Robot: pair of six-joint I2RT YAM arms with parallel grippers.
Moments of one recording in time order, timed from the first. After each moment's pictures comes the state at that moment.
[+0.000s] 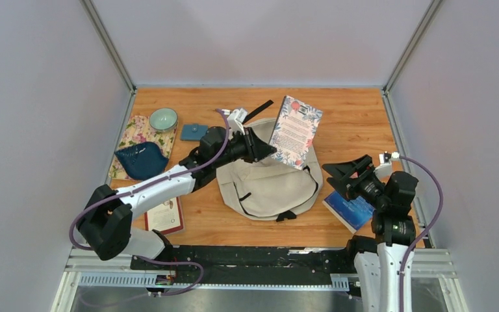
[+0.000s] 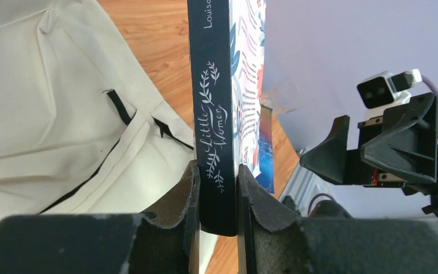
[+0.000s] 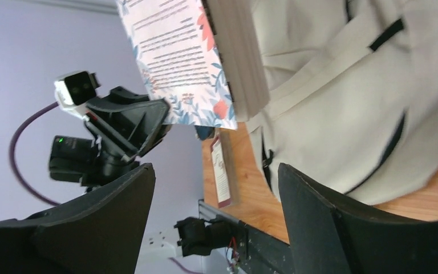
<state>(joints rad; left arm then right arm) -0.74 1.41 0.92 0.32 0.28 -0.71 -0.25 0.42 0.54 -0.49 -0.76 1.02</state>
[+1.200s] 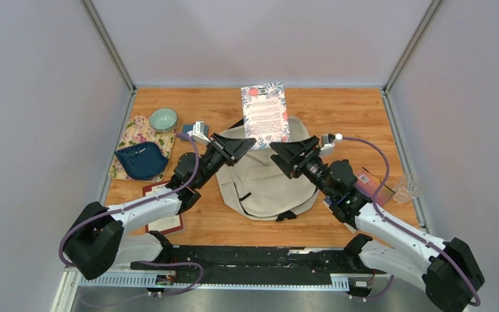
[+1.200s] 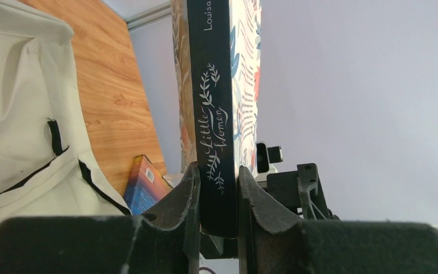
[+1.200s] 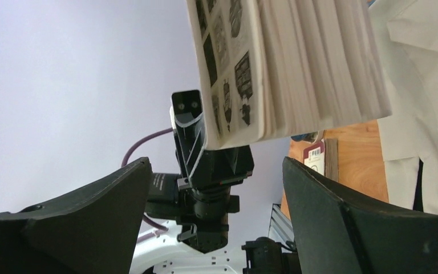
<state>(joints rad) -0.69 1.21 0.52 0.87 0.04 -1.26 0.69 0.92 0.47 0.53 -0.04 1.43</state>
